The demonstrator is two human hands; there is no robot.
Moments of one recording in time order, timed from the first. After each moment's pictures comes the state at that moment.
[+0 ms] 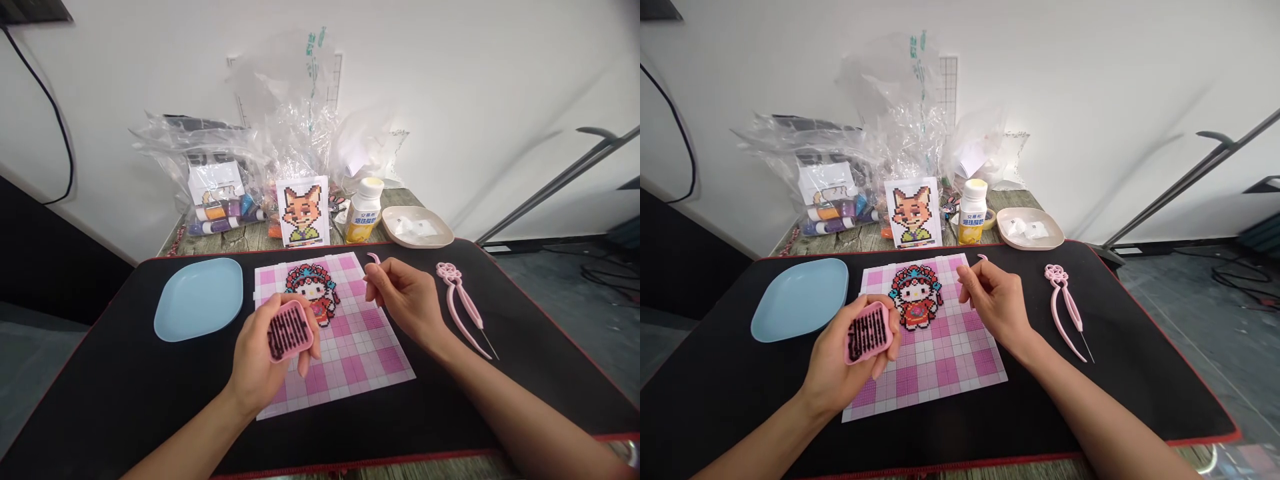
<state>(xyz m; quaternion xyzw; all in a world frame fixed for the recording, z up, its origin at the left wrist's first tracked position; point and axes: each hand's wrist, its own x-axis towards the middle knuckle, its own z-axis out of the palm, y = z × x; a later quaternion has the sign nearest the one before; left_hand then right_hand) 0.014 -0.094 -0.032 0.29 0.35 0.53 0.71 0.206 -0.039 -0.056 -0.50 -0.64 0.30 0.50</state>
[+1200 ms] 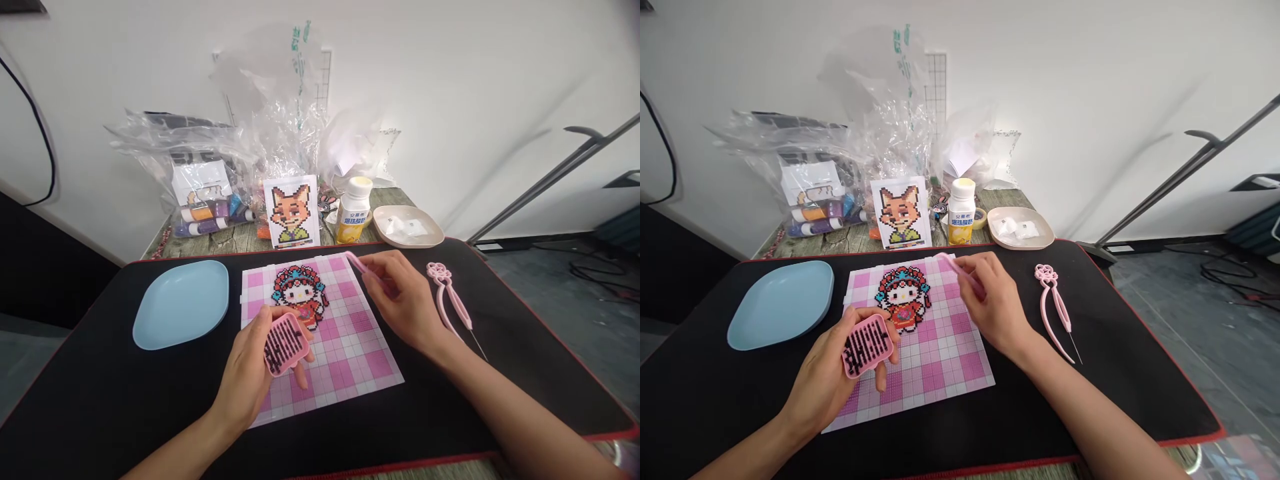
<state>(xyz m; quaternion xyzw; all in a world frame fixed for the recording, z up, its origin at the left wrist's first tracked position) 0.017 -0.101 -0.037 0.34 0.44 0.51 0.65 0.230 -0.033 -0.064 -0.48 -0.75 0.11 0.45</state>
